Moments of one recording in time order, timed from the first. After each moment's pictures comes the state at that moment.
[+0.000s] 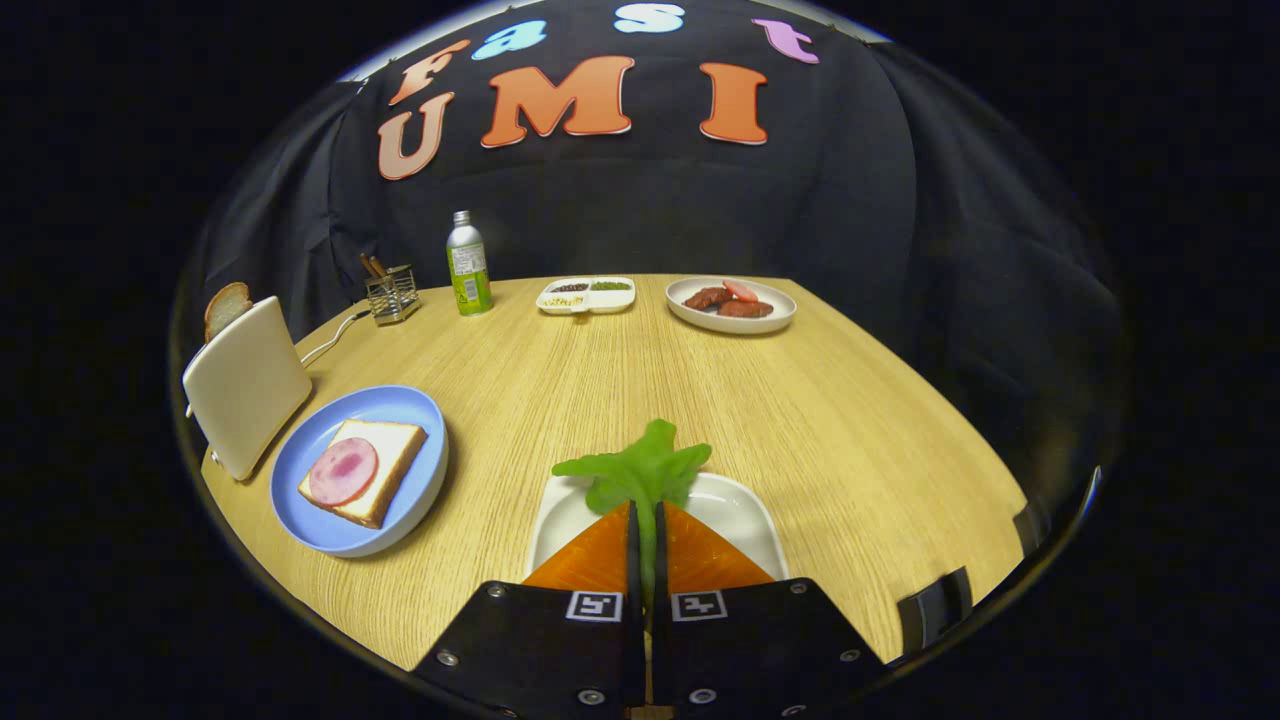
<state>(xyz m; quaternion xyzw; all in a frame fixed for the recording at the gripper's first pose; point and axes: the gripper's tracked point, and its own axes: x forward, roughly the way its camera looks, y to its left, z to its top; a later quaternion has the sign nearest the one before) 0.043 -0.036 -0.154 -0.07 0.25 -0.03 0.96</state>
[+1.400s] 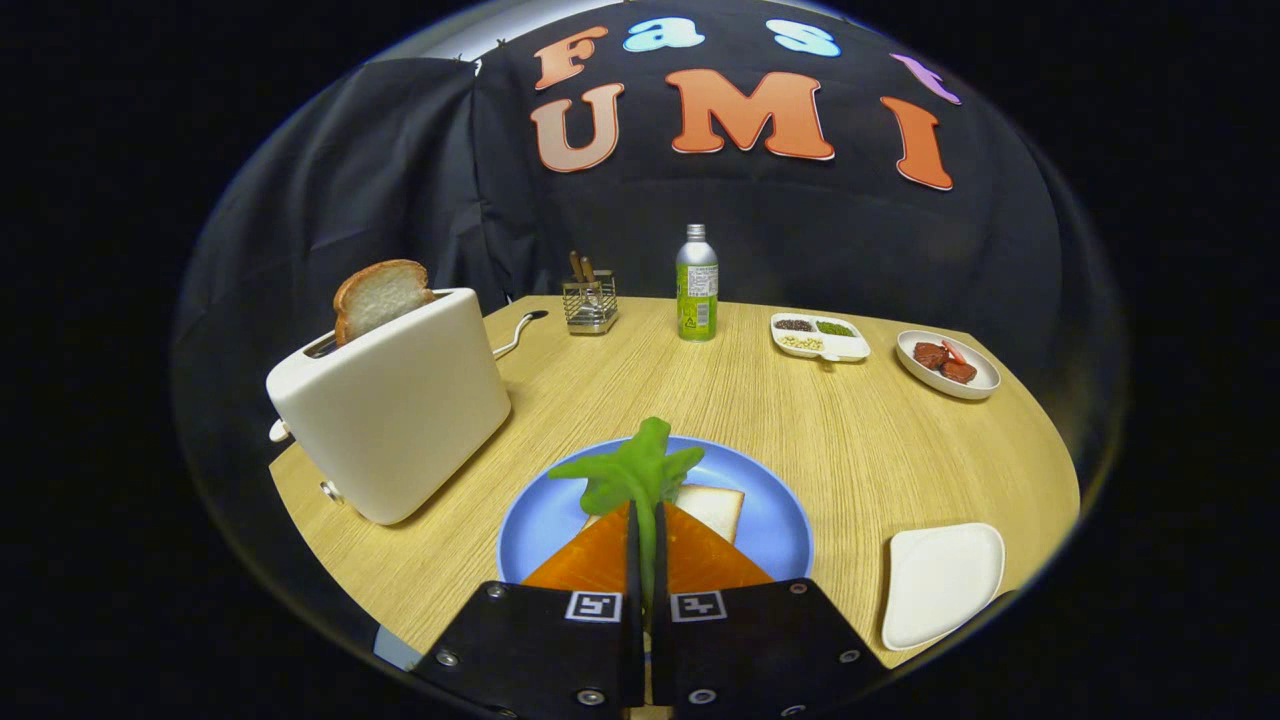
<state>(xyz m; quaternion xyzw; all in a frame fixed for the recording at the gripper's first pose) 0.049 0.197 -0.164 -0.07 0.26 0.15 0.95</state>
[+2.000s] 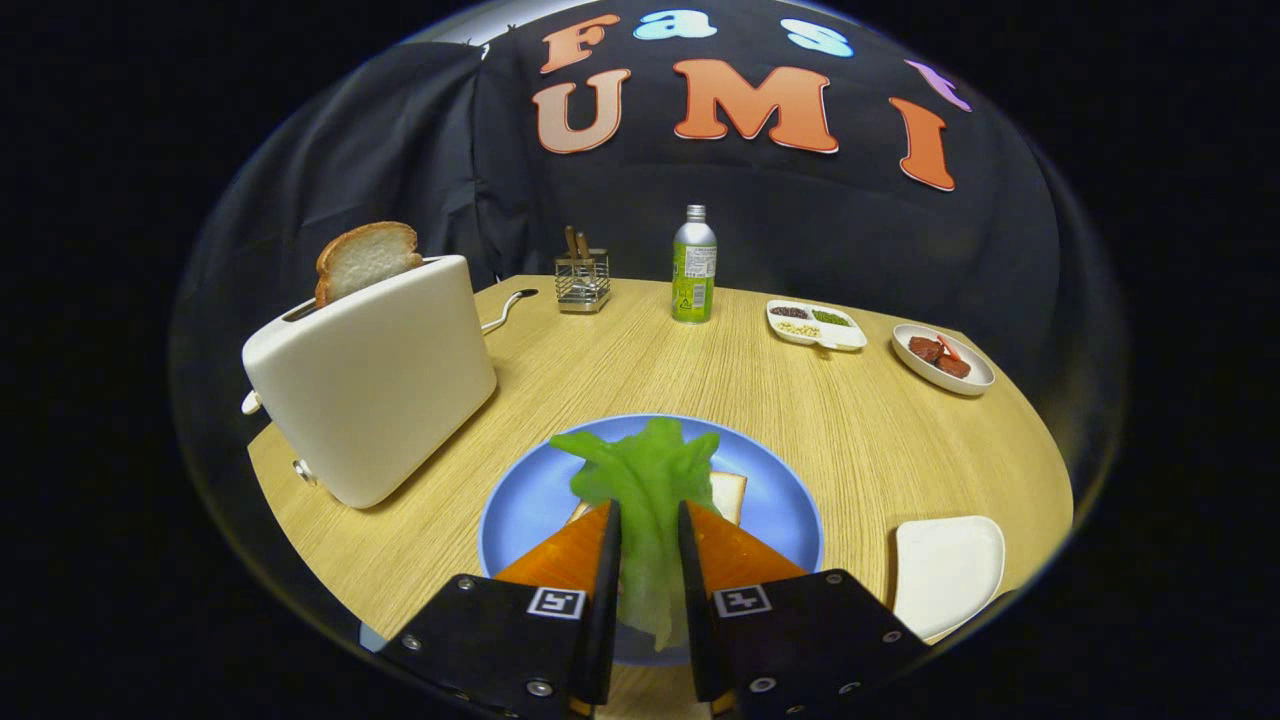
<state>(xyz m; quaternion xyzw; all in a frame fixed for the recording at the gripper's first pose) 0.049 0.196 -0.176 -0.10 0.26 0.13 0.95</state>
